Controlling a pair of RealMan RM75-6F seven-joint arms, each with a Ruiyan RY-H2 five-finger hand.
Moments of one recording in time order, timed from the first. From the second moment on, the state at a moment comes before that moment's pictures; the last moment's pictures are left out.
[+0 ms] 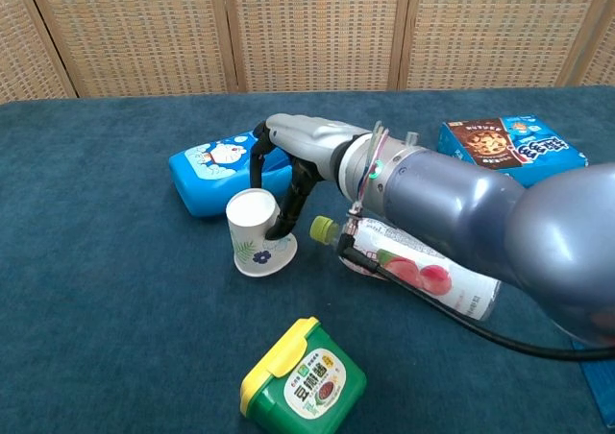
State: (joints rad) left arm -0.16 -1.29 -0.02 -1.44 1.64 1.55 0.05; right arm 1.02 -1.86 0.34 -1.46 -0.74 1.01 -0.56
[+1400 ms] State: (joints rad) left arm -0.15 -1.28 -0.01 -1.44 1.66 1.58 0.05; right arm 0.93 -1.50 0.39 -1.83 -0.58 1.27 -0.70
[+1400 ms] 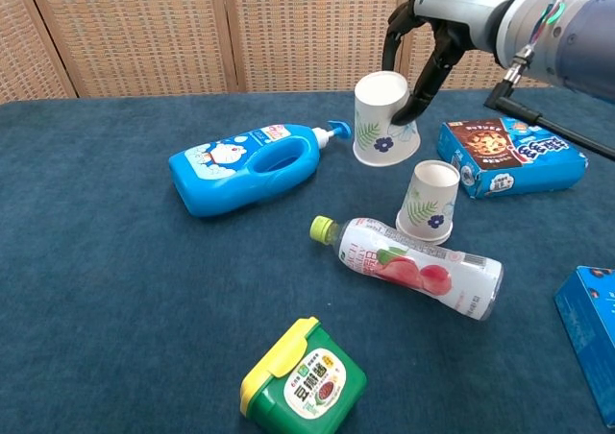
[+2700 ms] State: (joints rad) left arm -0.15 -1.28 -0.01 -1.45 1.67 1.57 0.06; right arm 0.88 -1.44 0.36 -1.85 -0.50 1.32 -0.71
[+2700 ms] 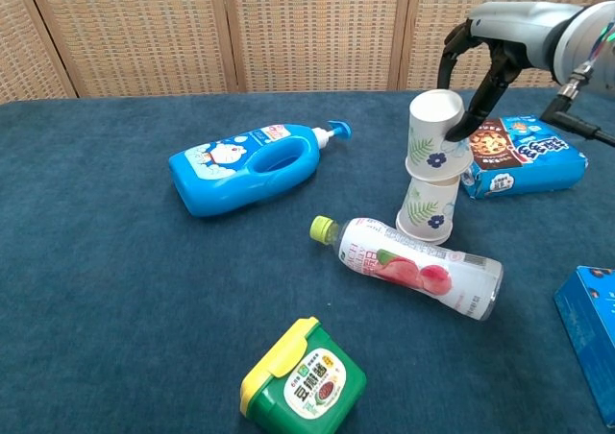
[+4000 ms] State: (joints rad) left arm -0.15 -1.29 -0.01 -1.45 1.68 1.58 0.07; right arm 0.85 -1.46 0.35 -1.85 -0.45 1.32 -0.66
